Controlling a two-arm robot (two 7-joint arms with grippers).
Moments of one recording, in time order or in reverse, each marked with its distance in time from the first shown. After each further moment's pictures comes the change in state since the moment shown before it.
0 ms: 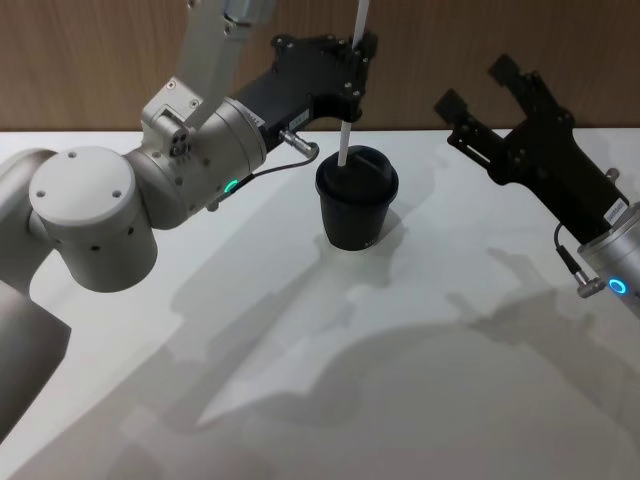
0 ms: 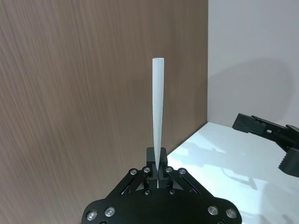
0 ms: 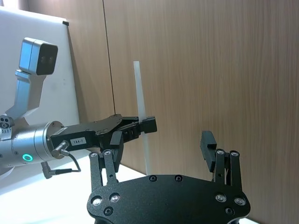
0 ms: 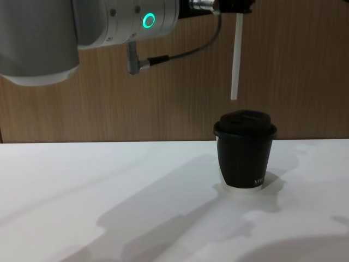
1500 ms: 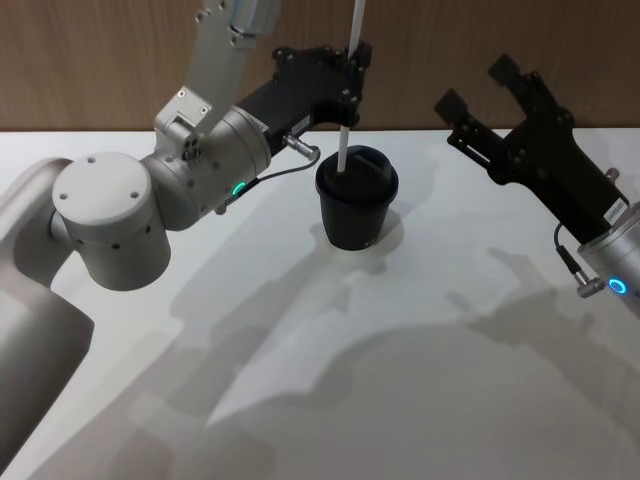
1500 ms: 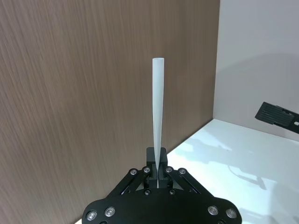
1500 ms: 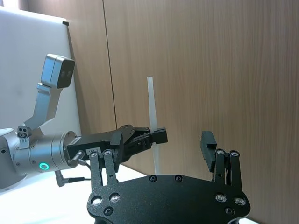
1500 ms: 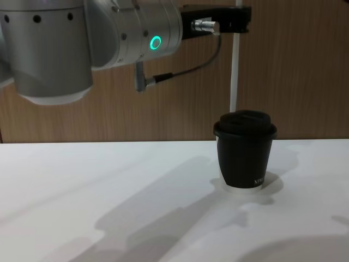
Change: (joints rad) left arm -0.002 -0.062 -0.026 0.102 0.030 -0.027 -0.025; right arm 0.000 0.000 0.000 0.000 0.000 0.000 0.000
